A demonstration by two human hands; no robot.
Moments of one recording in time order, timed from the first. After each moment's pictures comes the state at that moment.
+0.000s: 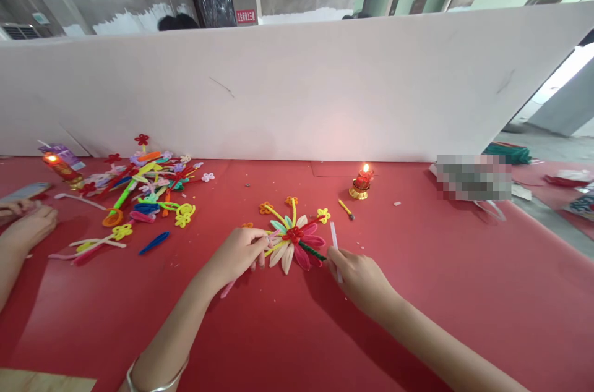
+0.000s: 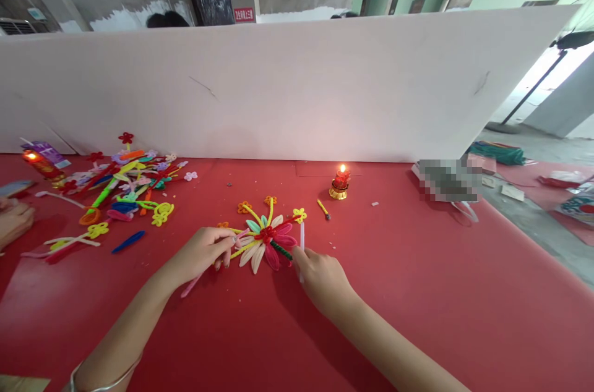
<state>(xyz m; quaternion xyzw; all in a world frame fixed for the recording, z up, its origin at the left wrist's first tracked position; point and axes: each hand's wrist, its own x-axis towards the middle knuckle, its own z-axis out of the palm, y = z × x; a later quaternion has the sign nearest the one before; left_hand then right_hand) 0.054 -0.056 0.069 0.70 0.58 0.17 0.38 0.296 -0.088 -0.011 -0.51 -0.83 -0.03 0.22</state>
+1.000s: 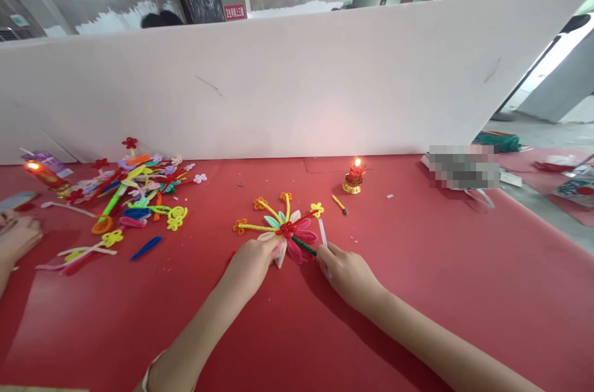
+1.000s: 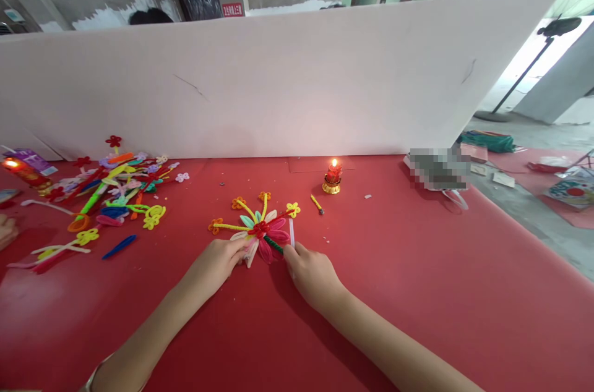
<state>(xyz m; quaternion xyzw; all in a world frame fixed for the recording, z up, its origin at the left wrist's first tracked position) 0.080 -0.062 0.039 0.81 0.53 0.13 0.22 0.292 -0.086 -0.021 -0.51 -0.83 -0.01 0.22</state>
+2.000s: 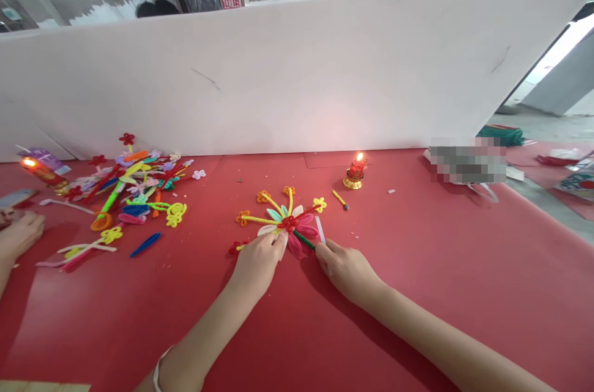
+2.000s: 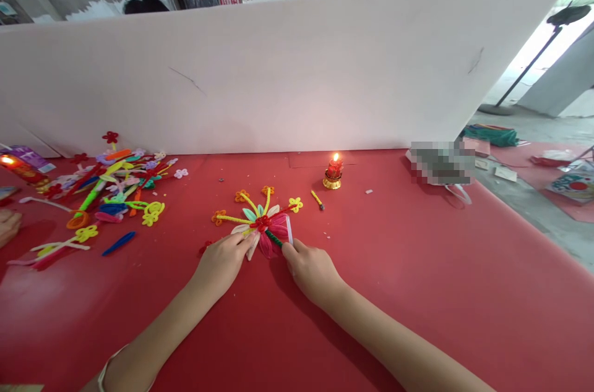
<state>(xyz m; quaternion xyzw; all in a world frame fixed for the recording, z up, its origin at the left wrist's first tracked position) 0.094 -0.065 0.025 0.84 0.53 -0.04 -0.03 0.292 -0.084 -0.026 -0.49 -0.84 -0.01 0.22</state>
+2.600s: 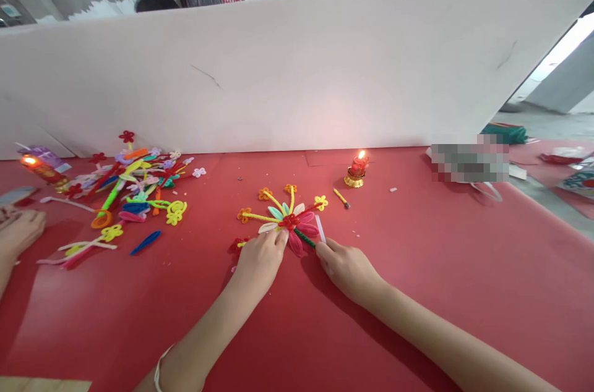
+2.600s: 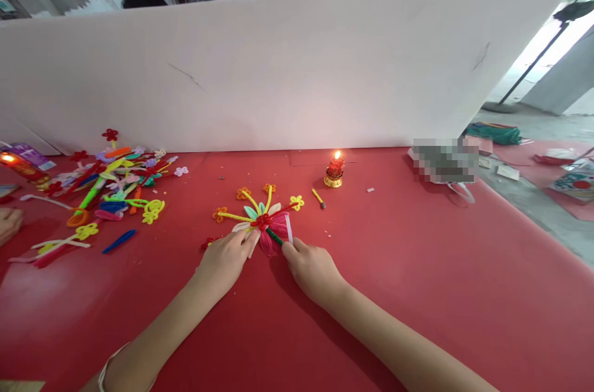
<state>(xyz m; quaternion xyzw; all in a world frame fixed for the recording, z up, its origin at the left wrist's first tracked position) 0.100 -0.067 0.024 0.85 0.52 -0.06 -0.08 0.293 -0.084 -0.030 -0.49 -0.85 -0.03 0.21</state>
